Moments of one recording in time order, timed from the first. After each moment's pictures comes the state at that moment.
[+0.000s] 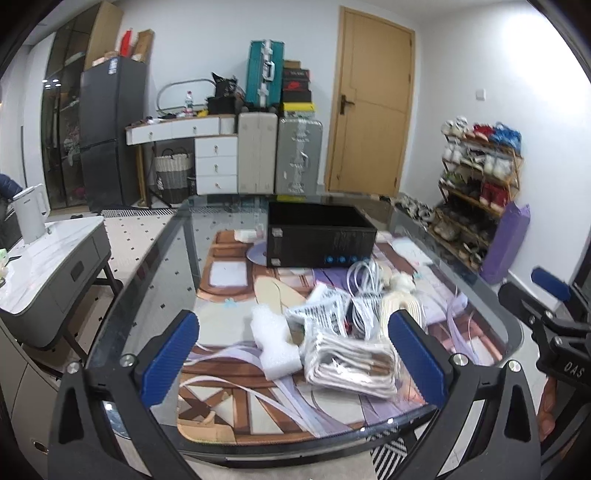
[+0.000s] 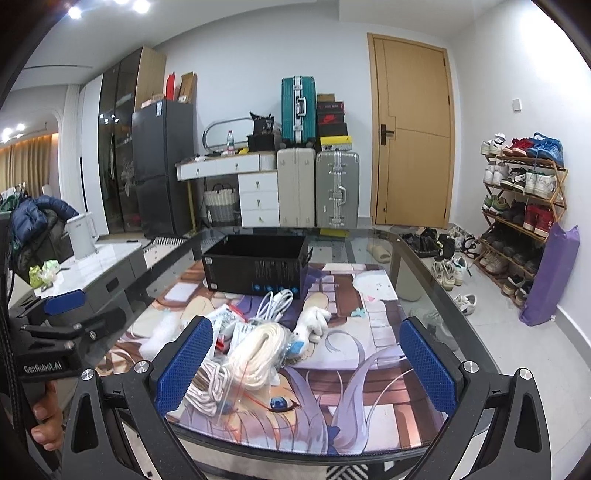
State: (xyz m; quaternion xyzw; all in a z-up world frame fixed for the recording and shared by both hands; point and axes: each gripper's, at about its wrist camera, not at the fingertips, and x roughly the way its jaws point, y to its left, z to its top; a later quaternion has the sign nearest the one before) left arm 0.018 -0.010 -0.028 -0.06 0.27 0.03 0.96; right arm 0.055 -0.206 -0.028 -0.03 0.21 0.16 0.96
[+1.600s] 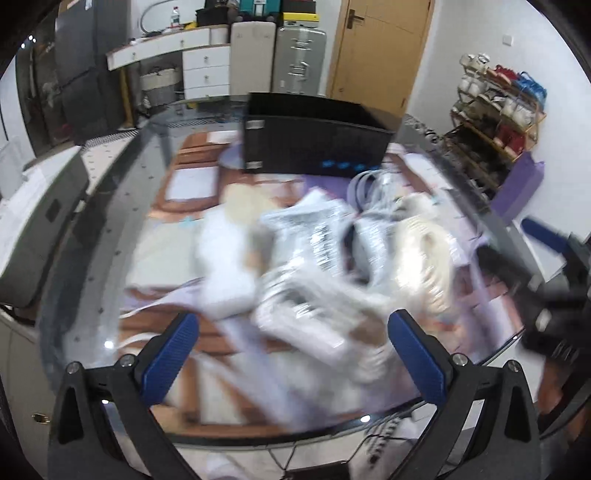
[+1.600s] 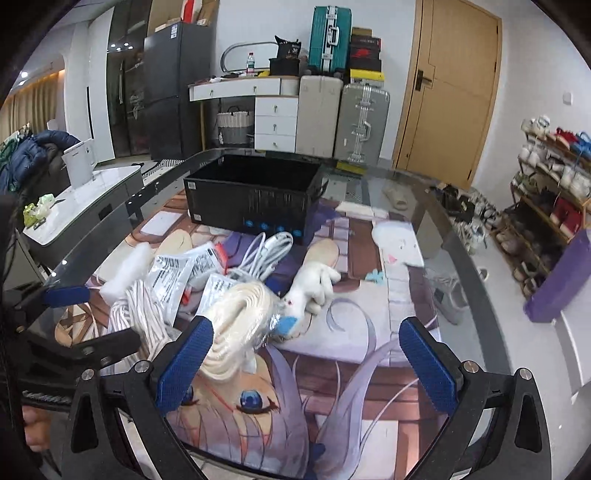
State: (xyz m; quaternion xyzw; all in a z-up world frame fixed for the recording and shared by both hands) left arm 0.089 -0.026 -0.078 -0.09 0.44 0.02 0.90; right arm 0.156 -0.179 -0.079 -0.11 0.35 0.19 0.91
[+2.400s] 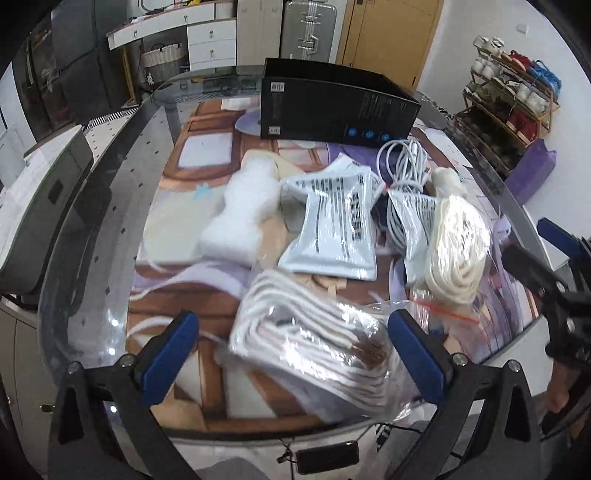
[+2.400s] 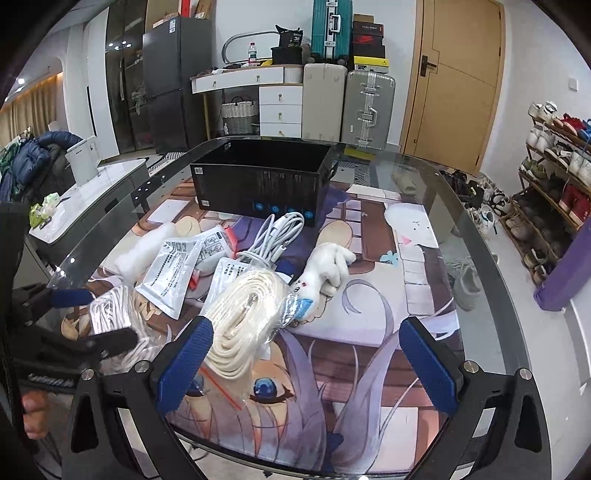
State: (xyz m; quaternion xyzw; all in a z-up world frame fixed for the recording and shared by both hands) left arm 0.083 -0.003 -0.096 -0.09 0.49 0.03 0.87; right arm 0.152 -0.173 -0.092 -0.11 0.37 0.20 0.90
